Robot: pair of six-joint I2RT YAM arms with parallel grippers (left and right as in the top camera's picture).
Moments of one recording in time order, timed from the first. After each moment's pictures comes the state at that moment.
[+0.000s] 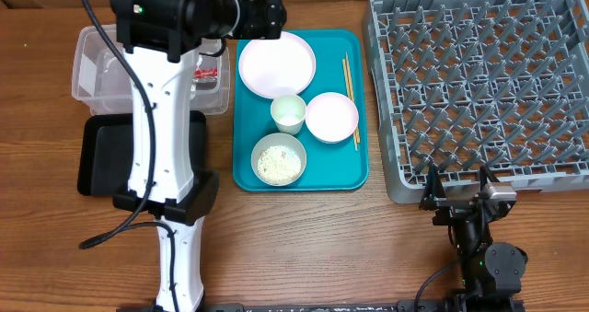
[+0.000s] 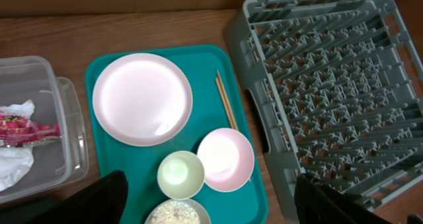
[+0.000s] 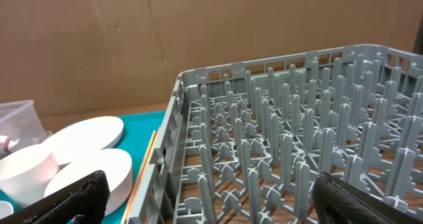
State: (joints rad) left arm -0.27 2.27 3.10 -1.69 0.25 -0.23; right arm 0.00 0.01 0.02 -0.03 -0.04 0.15
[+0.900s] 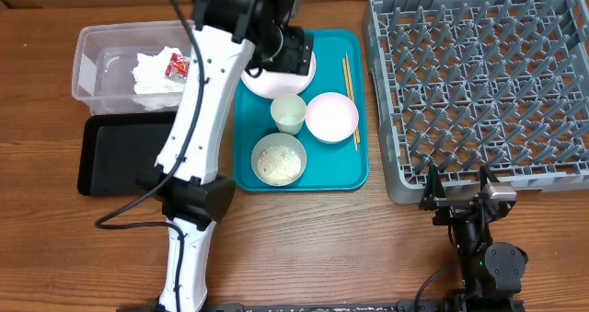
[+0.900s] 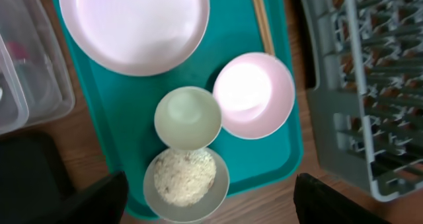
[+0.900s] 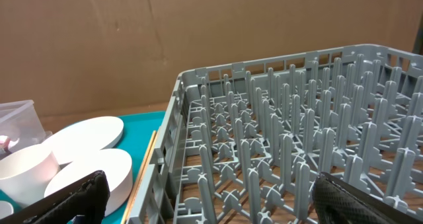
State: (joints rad) left arm -0.38 2.28 2.72 -1.69 0.13 -0.24; right arm 0.00 0.01 0.02 -0.03 -0.04 0.15
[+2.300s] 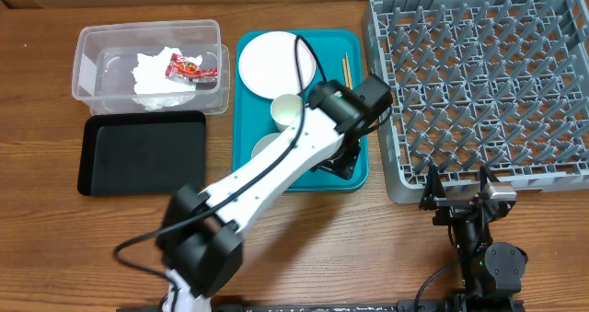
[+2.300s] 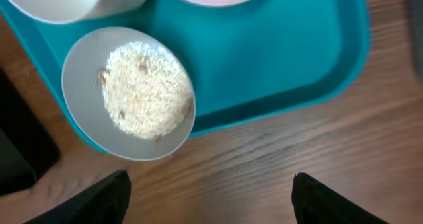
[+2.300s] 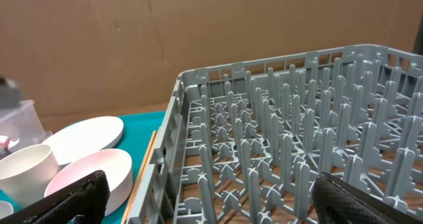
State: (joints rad) left arm -0.78 1.97 1.82 -1.37 -0.16 -0.44; right arm 0.00 0.01 0.02 -0.03 -0.04 0.15
